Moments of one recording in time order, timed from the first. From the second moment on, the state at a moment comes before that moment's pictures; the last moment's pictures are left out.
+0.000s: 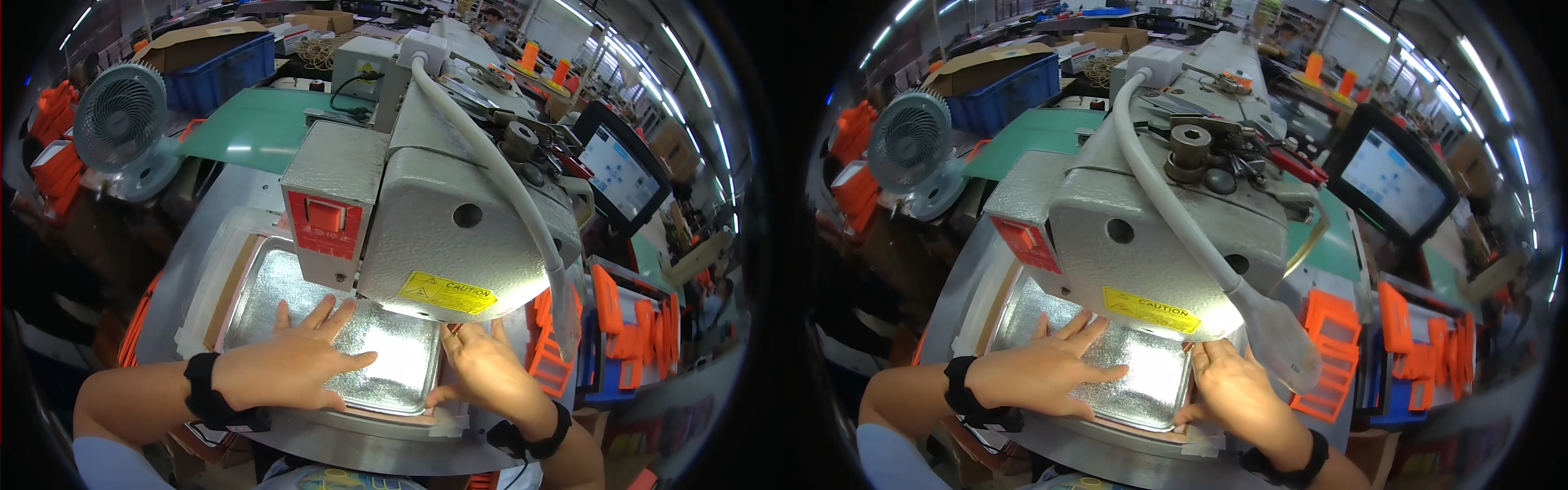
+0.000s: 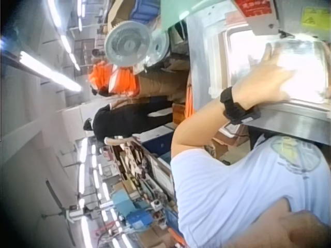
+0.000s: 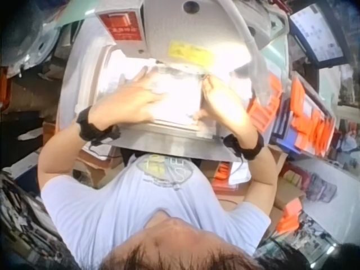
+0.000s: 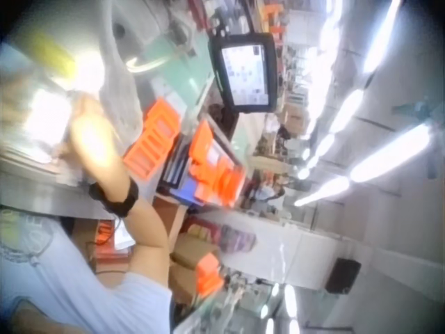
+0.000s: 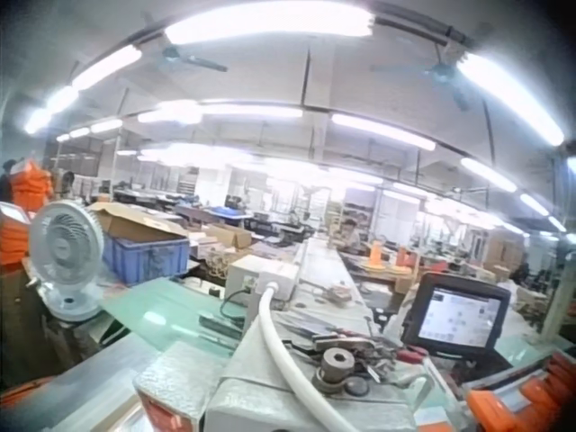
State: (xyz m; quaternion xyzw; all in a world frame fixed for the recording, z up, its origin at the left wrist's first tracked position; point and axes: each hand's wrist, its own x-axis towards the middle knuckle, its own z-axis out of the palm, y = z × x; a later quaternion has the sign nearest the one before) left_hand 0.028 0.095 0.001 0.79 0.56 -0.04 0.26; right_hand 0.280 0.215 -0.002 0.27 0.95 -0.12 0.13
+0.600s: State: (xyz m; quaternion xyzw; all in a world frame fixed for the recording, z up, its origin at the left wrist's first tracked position) left_hand -0.001 0.119 -0.008 0.79 0.55 0.00 0.26; right_hand 0.268 0.243 -0.011 0.27 0.94 -0.16 0.14
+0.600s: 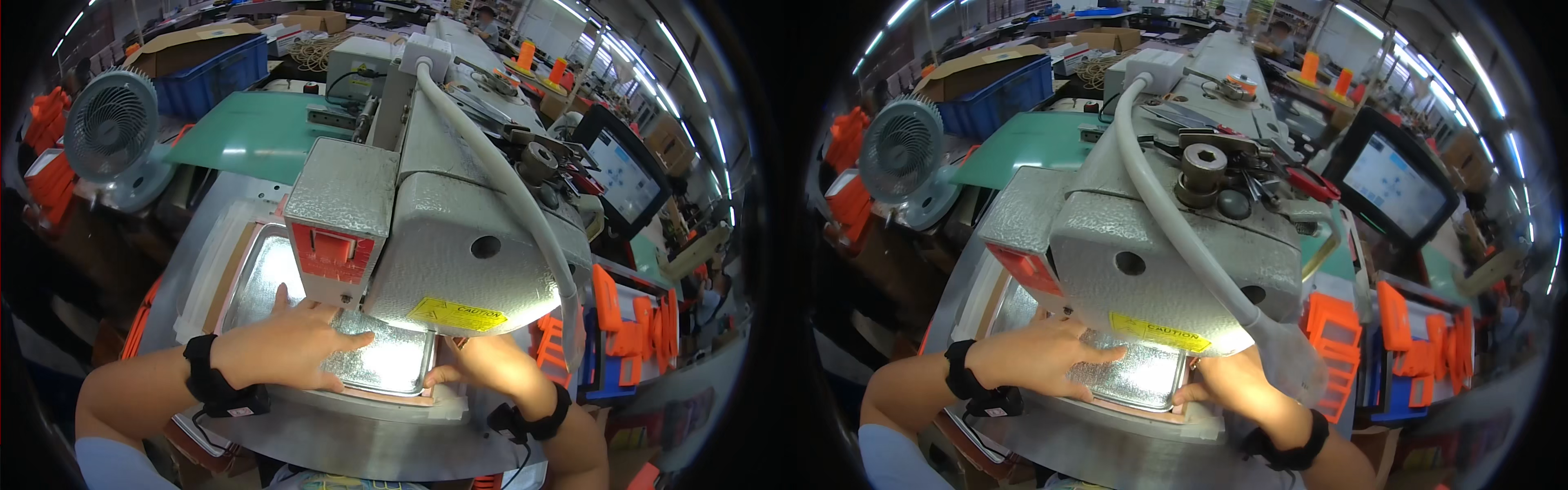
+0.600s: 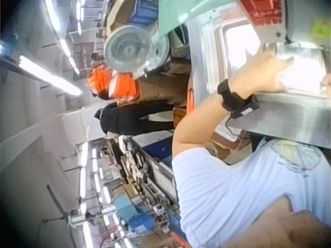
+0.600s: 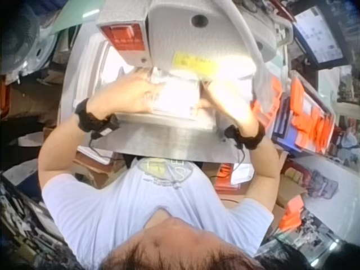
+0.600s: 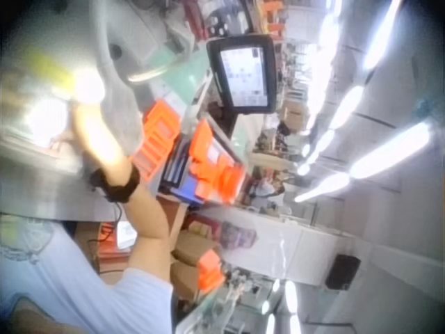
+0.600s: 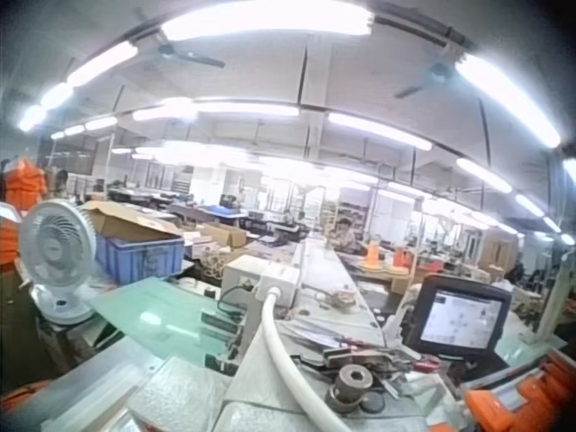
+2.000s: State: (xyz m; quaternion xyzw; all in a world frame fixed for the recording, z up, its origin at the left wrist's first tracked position) left_hand 0.014 0.174 -0.013 0.57 0.57 0.13 0.58; right_hand 0.259 0.248 0.062 0.25 0.83 -0.46 -0.20
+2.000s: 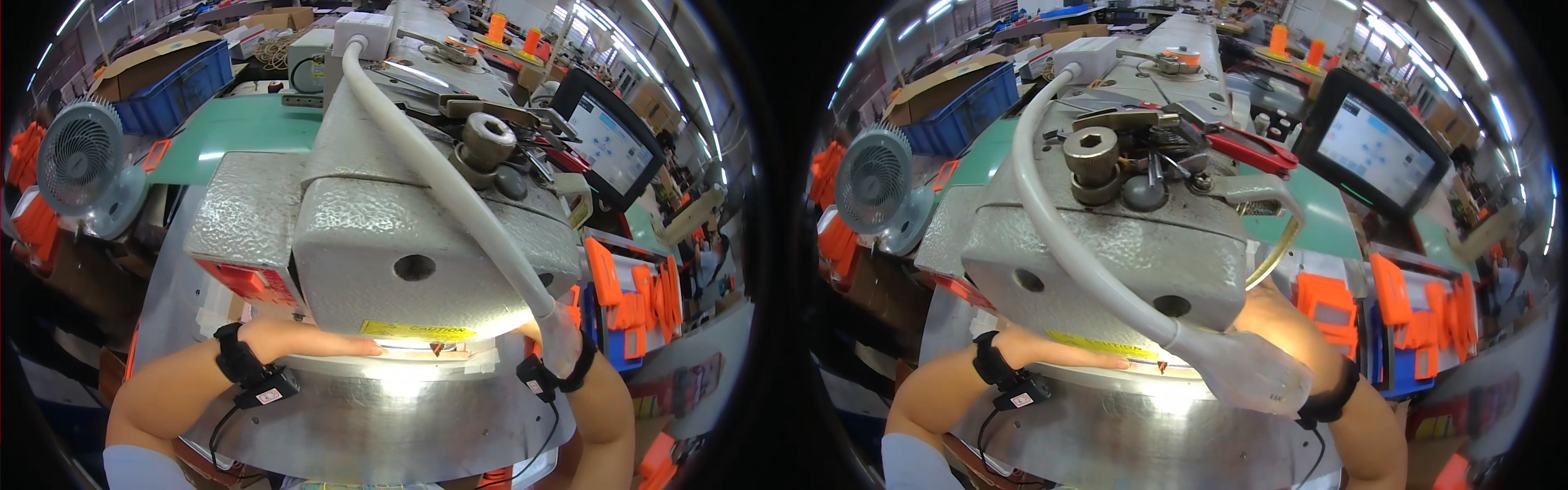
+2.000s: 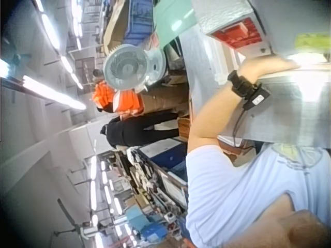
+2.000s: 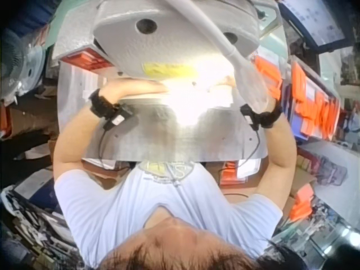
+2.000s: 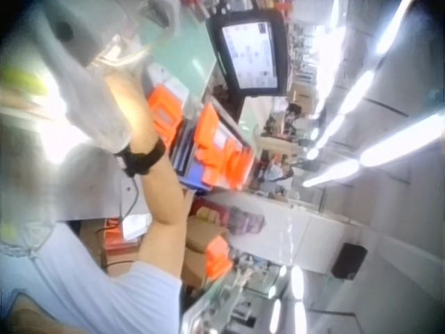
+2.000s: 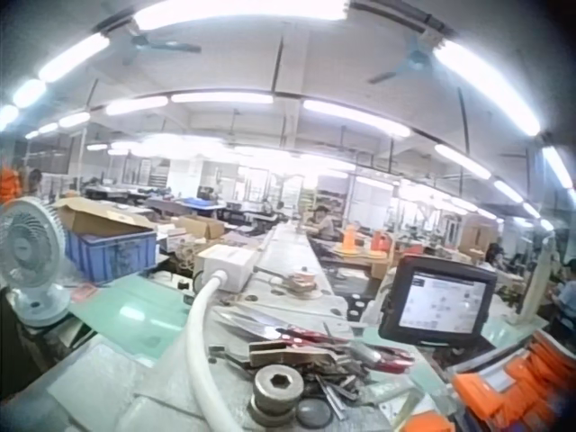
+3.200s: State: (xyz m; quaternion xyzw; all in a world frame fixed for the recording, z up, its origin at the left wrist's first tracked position) left_hand 0.026 0.062 -0.011 0.62 0.75 0.22 0.02; right_hand 0.328 0.207 -0.015 0.35 0.92 -0.19 0.00
